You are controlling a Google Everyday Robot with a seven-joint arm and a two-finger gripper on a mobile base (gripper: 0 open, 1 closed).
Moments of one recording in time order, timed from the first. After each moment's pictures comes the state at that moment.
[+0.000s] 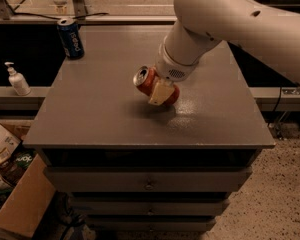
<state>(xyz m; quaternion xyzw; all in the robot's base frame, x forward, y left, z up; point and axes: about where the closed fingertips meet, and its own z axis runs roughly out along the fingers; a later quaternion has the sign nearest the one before) 0.578 -0.025 0.858 -0.68 0.70 0.02 0.23</state>
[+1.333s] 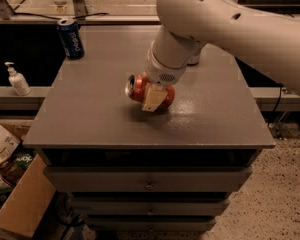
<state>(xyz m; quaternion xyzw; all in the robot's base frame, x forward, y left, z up) 0.568 -0.005 0.851 -0.71 0.67 0.01 0.21</state>
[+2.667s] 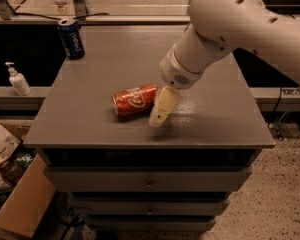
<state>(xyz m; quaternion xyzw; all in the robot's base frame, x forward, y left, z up) 0.564 -0.025 0.846 -0.63 0.73 0.09 0.24</state>
